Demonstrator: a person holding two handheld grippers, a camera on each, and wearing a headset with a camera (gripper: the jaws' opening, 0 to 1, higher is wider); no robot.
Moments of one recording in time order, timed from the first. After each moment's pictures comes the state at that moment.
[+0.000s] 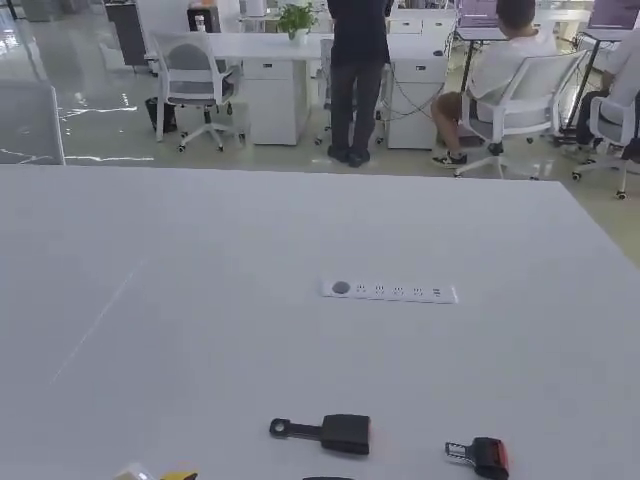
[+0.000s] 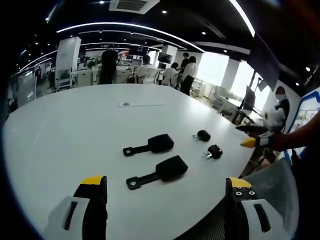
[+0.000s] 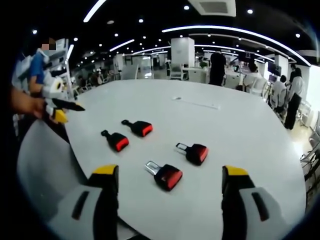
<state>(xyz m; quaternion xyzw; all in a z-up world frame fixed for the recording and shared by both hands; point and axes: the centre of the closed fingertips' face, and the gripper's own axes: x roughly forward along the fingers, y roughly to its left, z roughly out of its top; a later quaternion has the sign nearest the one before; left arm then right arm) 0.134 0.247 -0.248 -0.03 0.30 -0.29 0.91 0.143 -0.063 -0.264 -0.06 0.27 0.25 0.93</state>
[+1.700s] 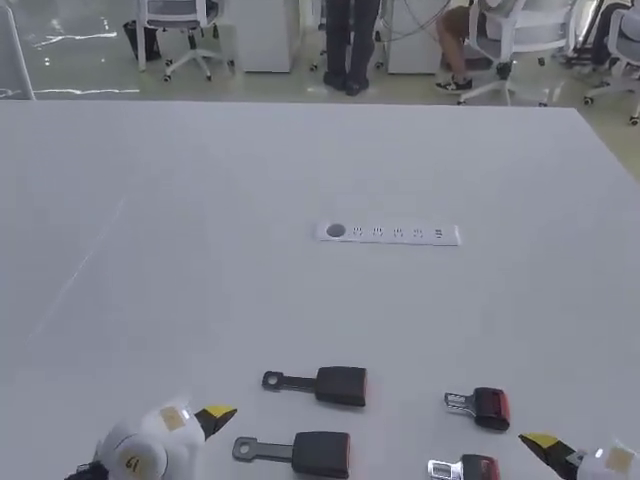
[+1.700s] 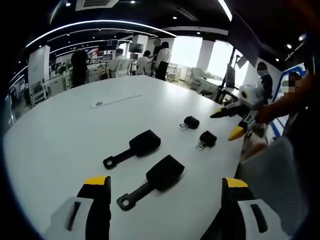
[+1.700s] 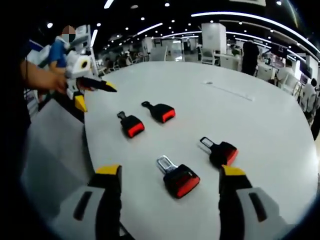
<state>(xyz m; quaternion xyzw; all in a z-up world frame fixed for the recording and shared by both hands) 0.169 0.200 -0.272 0.05 0.33 -0.40 0.85 0.167 -0.028 -0.308 -0.09 0.33 0.38 0.86</state>
